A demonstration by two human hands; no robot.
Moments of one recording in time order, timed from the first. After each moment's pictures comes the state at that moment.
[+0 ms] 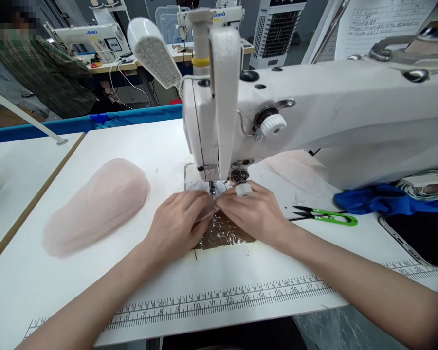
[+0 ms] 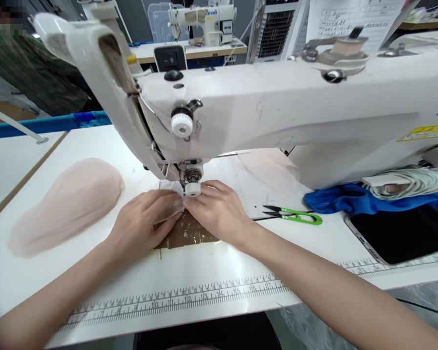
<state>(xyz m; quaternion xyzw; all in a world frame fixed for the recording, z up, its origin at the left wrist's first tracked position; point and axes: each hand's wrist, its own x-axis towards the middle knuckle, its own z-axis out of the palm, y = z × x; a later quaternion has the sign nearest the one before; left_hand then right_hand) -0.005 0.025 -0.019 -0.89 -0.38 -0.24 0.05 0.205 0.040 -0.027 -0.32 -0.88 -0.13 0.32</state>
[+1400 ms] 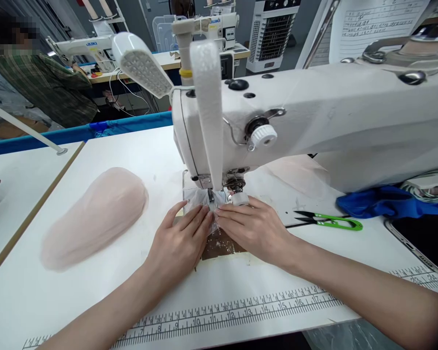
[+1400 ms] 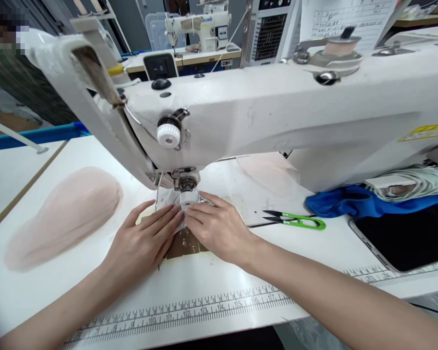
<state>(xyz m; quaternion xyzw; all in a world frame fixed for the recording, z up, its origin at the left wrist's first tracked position) 0.003 0.010 -0.027 -0.90 -0.34 -0.19 0.17 0.208 0.029 -0.041 -0.29 -0.89 -0.10 0.33</state>
